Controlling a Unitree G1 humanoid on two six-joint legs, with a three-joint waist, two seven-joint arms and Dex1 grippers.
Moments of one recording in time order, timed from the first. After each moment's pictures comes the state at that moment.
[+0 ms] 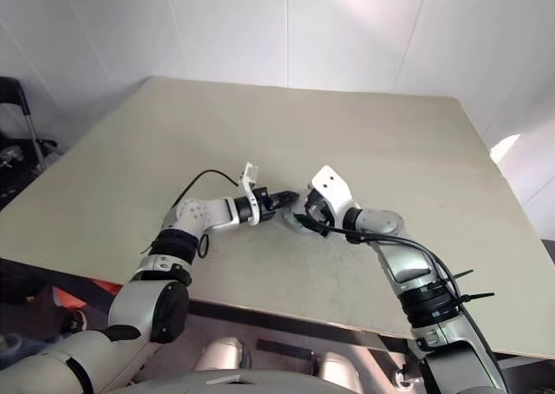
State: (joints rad) left arm -0.73 -0.01 0.21 0.70 -0.68 0.99 -0.50; right arm -0.31 -0.46 0.24 -0.01 0.09 0.47 0.68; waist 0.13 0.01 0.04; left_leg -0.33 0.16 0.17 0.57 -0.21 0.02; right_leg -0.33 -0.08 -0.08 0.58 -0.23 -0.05
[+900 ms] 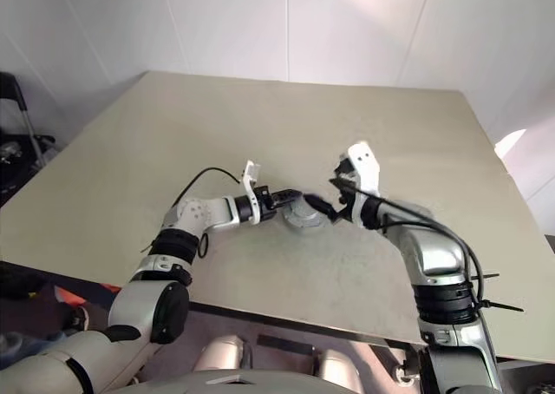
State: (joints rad) left arm -0.73 -0.01 0.20 0.67 -0.67 0.99 -0.56; right arm -0.36 -0.43 -0.10 -0.18 0.36 0.90 0.61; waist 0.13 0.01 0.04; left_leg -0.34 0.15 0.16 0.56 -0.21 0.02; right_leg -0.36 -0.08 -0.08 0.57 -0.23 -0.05
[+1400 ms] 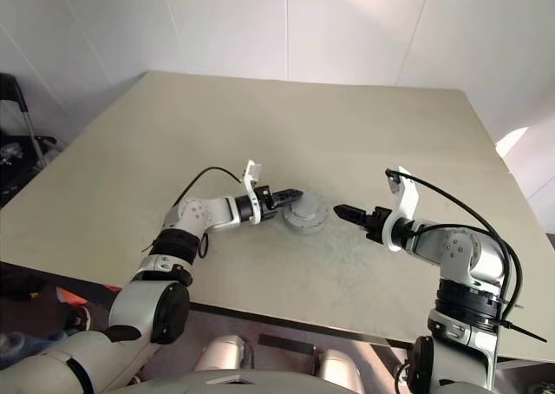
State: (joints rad) left arm -0.73 -0.01 0.20 0.67 -0.67 0.98 -0.56; right arm -0.36 -0.33 -0.48 -0.09 0.57 1.45 0.45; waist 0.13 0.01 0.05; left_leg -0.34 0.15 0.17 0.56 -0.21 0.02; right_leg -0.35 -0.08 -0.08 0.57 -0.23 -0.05
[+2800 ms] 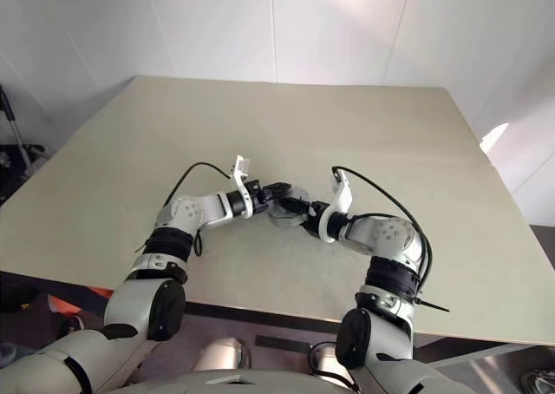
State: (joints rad) left arm -0.73 0.01 0.24 0.67 -0.64 0.91 -0.54; right arm -0.54 0.06 -0.59 0.14 0.58 1.45 0.24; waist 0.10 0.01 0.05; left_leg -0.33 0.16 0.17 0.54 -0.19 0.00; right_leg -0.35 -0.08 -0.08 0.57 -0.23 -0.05
